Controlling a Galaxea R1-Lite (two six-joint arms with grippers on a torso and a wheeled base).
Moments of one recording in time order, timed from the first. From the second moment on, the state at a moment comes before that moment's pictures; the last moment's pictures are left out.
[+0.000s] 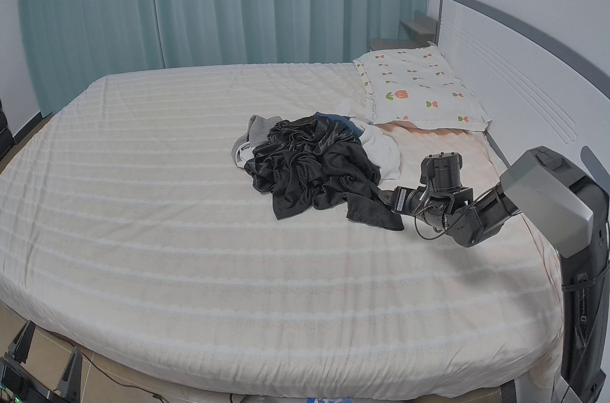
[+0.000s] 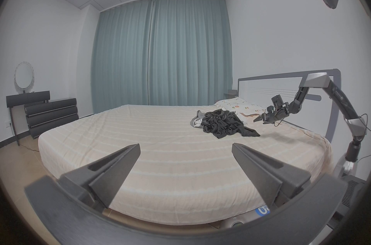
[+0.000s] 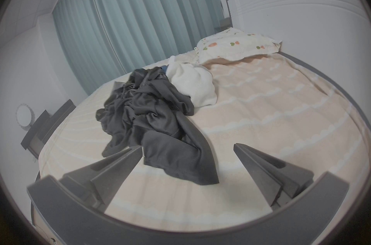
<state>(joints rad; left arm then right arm) -0.01 0.02 -0.02 0.00 -0.03 0.00 0.31 2.45 -1.38 -0.62 -0.13 0.37</state>
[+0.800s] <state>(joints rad) -0.01 0.02 -0.02 0.00 -0.03 0.00 0.32 2.73 -1.81 -0.42 -0.12 0.41</state>
